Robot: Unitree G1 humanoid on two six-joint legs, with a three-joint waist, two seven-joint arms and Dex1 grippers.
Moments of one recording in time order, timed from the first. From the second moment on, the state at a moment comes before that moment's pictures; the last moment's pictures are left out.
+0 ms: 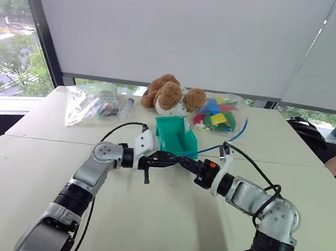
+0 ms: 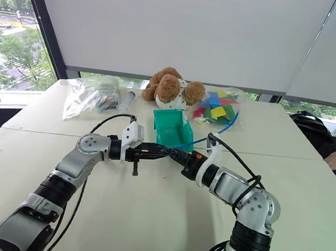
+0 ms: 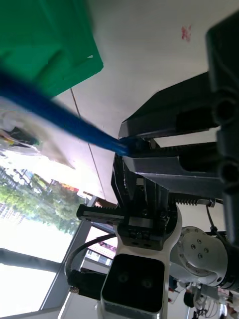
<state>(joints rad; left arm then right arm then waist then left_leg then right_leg) -0.74 0.34 -0.17 0.35 -0.21 0.01 -1.10 -0.59 -0.10 -0.41 -0.24 0.92 1.37 0.19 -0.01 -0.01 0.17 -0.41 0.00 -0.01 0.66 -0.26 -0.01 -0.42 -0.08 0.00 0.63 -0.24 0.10</state>
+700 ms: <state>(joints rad) -0.52 0.62 -0.01 0.14 -0.23 0.21 -1.04 -0.59 -0.28 -0.20 -0.28 0.92 1.31 0.29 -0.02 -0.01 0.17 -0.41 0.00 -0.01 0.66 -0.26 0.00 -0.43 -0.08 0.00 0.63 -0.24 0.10</state>
